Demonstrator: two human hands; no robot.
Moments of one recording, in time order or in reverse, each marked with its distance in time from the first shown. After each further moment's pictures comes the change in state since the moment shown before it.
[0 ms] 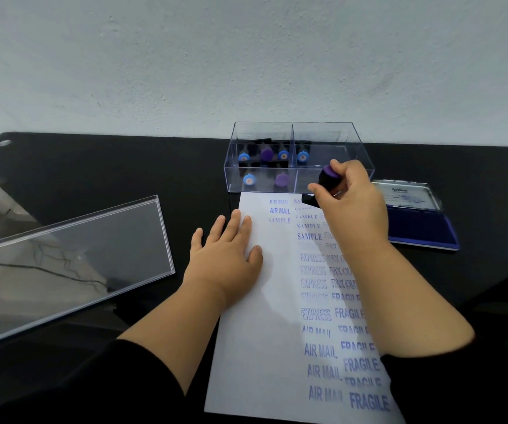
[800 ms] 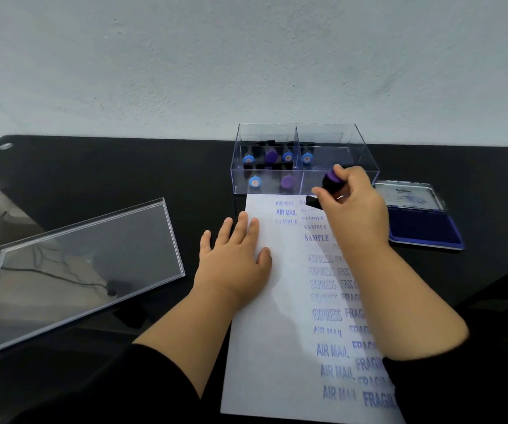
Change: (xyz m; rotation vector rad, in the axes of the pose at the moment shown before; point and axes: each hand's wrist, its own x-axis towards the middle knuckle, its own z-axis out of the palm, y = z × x) left_hand -0.001 -0.001 0.001 -0.018 0.008 0.009; right_hand -0.005 -0.005 0.007 -0.026 0.024 0.047
